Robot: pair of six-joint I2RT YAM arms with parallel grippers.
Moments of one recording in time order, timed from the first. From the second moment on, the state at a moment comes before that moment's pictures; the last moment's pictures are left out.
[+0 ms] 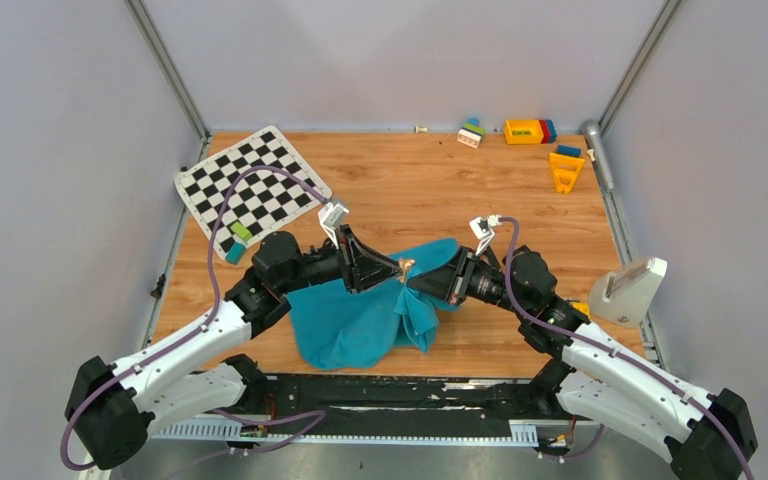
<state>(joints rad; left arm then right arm) -0.75 0.94 0.61 0.36 0.54 -0.66 0.76 0.79 0.48 0.27 -0.39 1.01</state>
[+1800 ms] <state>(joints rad) -0.75 0.95 0.49 0.74 0.54 -0.93 0.76 0.75 0.40 0.57 -0.39 1.09</state>
